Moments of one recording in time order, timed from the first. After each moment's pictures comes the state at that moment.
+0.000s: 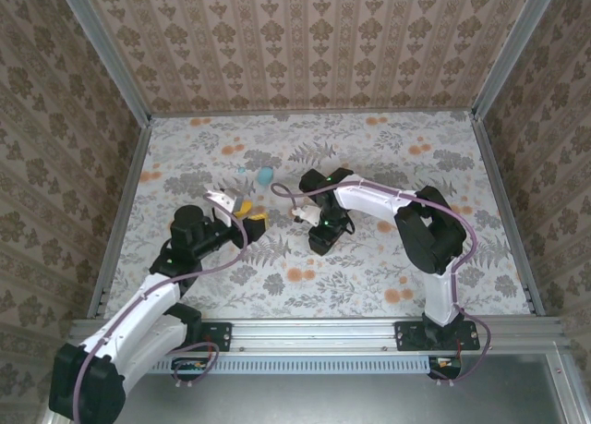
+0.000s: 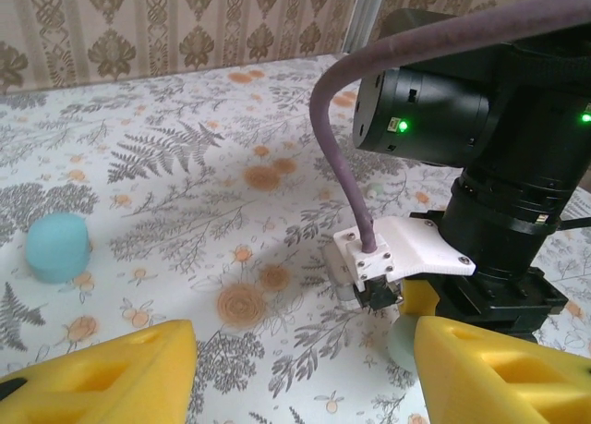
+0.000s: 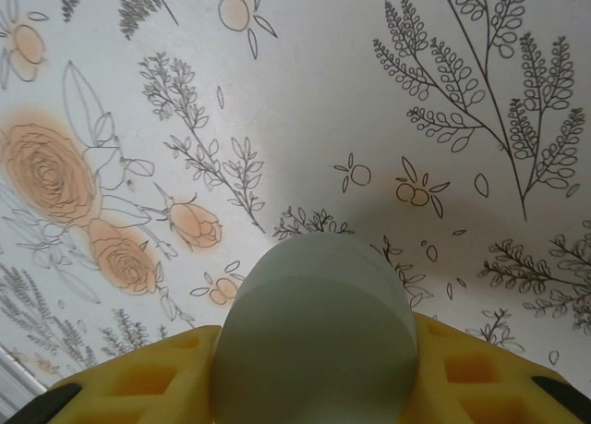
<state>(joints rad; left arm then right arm) -0.42 0.79 0.38 0.14 0.47 -0.12 0.68 1.97 1.42 -1.04 -0.22 -0.24</state>
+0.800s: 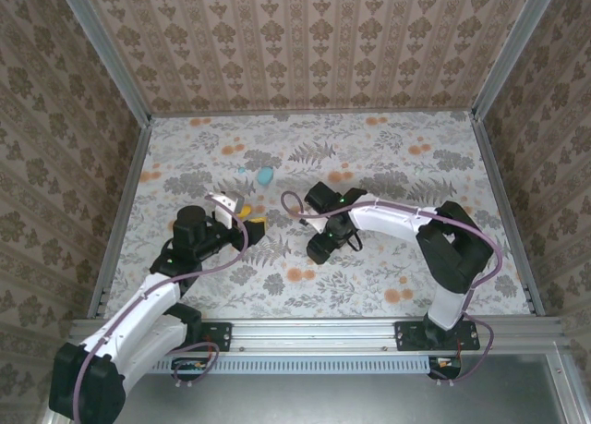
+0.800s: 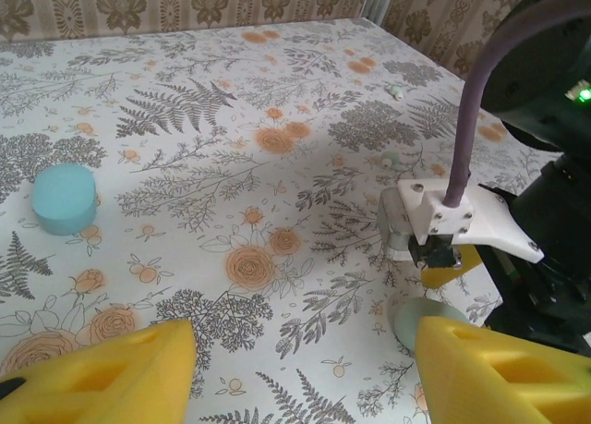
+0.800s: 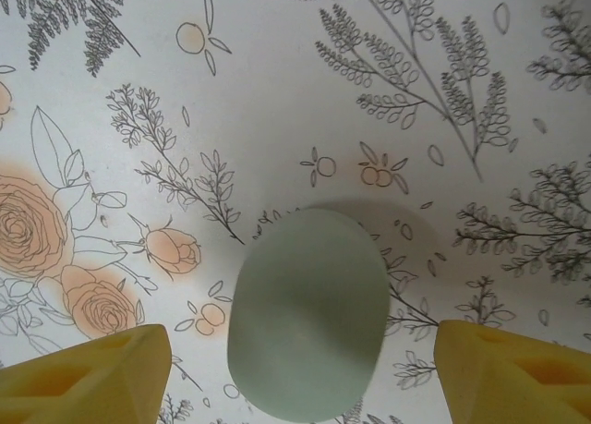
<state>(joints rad) -0.42 0.80 0.38 0.08 0.44 -0.12 0.75 1.77 1.15 -0.75 -0.09 -0.02</state>
